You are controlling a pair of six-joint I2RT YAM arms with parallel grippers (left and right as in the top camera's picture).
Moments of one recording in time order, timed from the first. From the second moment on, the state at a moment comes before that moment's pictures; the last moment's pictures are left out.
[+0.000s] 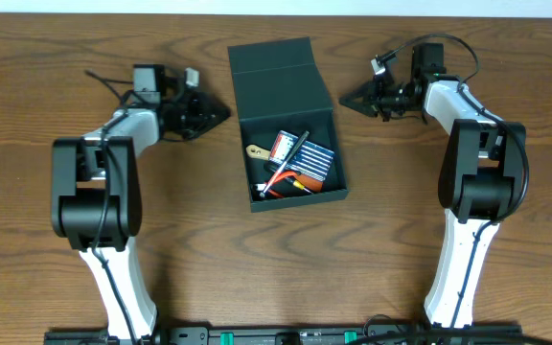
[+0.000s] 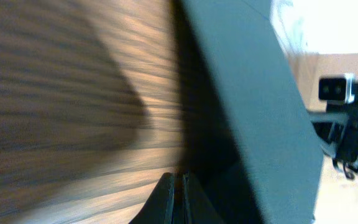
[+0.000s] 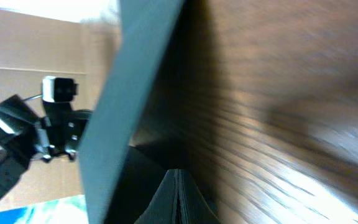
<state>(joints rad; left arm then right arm) -0.03 2.17 1.33 -0.15 0.83 -0.54 -0.05 2.38 1.70 -0.48 -1.05 0.35</state>
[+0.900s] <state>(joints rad) -0.06 2.17 1.35 -0.13 0.83 -0.54 0.01 2.44 1.70 -0.46 -1.01 0.46</state>
